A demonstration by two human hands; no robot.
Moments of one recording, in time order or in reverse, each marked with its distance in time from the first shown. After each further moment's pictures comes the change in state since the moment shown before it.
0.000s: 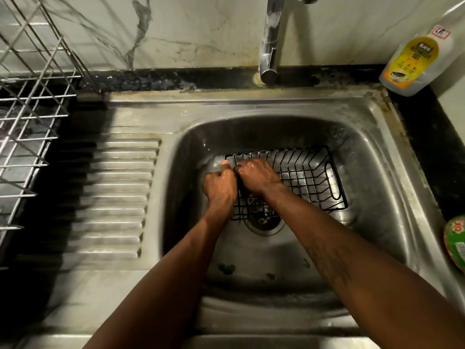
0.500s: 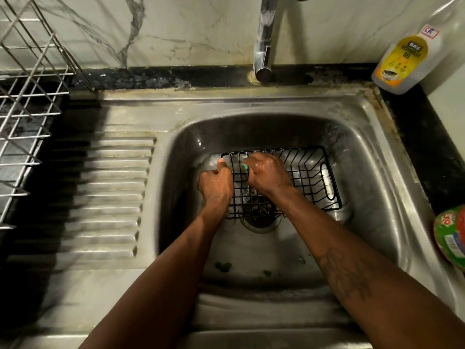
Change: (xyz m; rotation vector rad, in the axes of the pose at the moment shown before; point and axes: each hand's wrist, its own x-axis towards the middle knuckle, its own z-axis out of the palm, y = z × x) left_hand 0.002 -0.005 0.000 0.017 -0.026 -0.006; right_hand -0.023 0.020 0.010 0.315 0.325 0.193
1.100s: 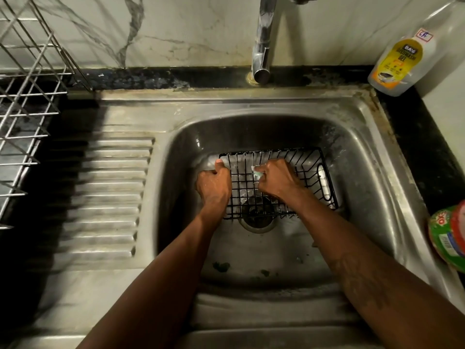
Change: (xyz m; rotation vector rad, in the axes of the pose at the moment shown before) left_hand -0.004 0.004 -0.004 0.019 0.014 0.023; right_hand -0.015 0.022 -0.008 -0.033 -0.221 0.214
